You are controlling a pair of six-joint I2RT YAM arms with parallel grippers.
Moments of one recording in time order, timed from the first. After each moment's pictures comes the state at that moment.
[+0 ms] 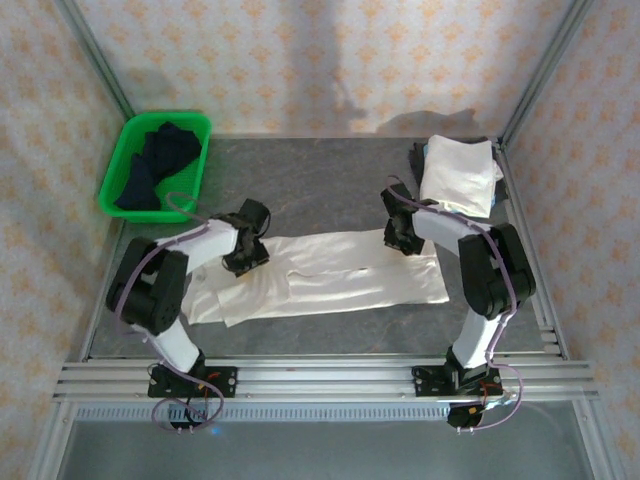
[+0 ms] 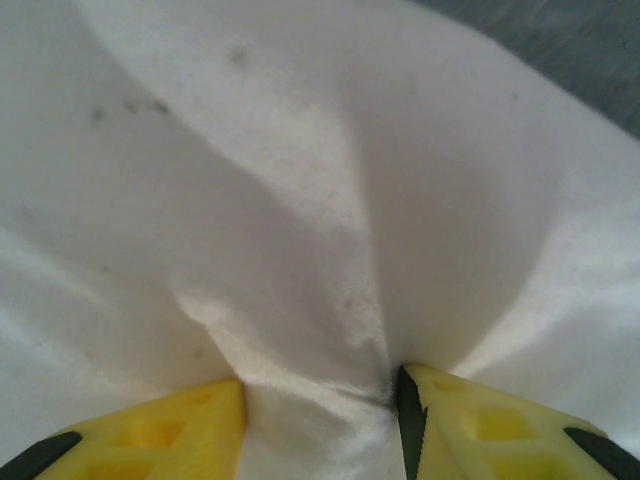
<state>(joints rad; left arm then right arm) -0.32 1.74 1.02 -0.69 -0.09 -0.89 0.35 1.79 1.12 -0.65 0.17 0.72</state>
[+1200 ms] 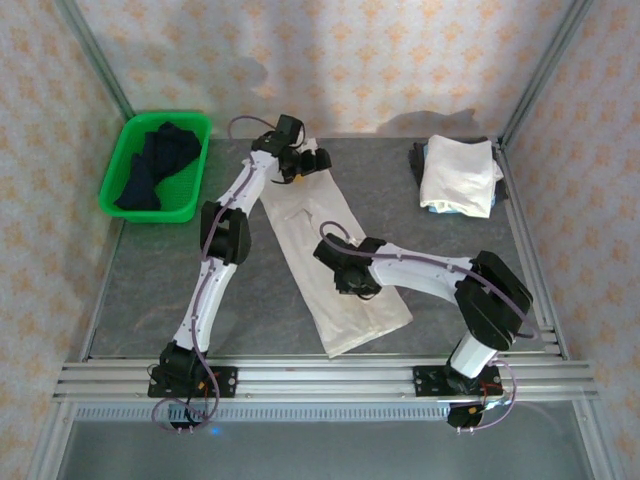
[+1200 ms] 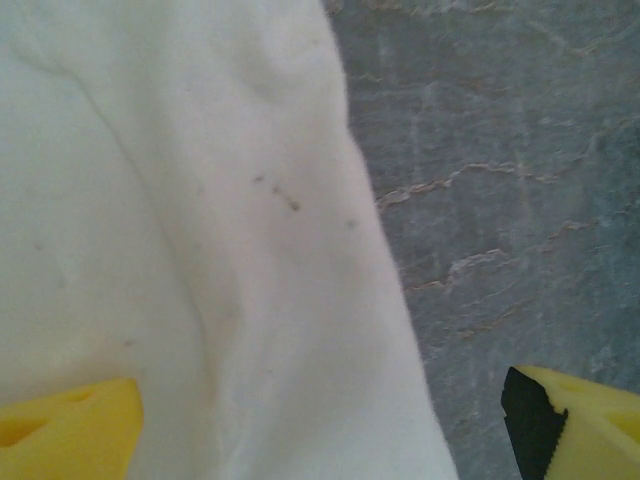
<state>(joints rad) -0.26 2.72 2.65 -0.88 0.30 -0.57 0.92 1.65 1.09 -0.81 0.23 0.94</state>
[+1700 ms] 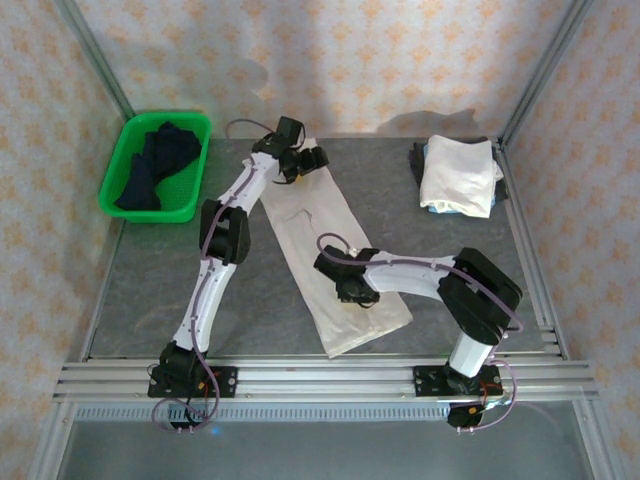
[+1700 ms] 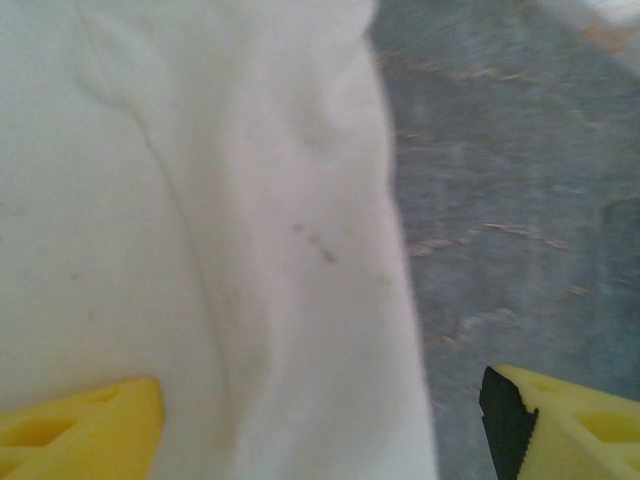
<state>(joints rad) -0.26 2.74 2.60 -0.77 0.25 -0.69 0.94 1.71 0.99 -0.71 0.26 0.97</state>
